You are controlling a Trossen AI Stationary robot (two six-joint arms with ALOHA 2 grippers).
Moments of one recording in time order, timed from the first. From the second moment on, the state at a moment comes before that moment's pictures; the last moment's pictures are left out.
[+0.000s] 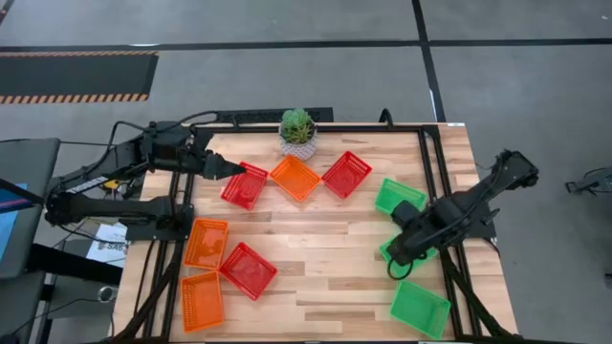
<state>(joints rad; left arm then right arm) 0.32 0.80 1.05 -0.62 0.26 -0.95 0.57 1.41 1.43 -1.57 0.10 1.45</state>
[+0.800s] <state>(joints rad) 0.36 0.91 1.05 -0.70 0.33 -0.81 0.41 1.46 1.43 -1.48 0.13 1.41</state>
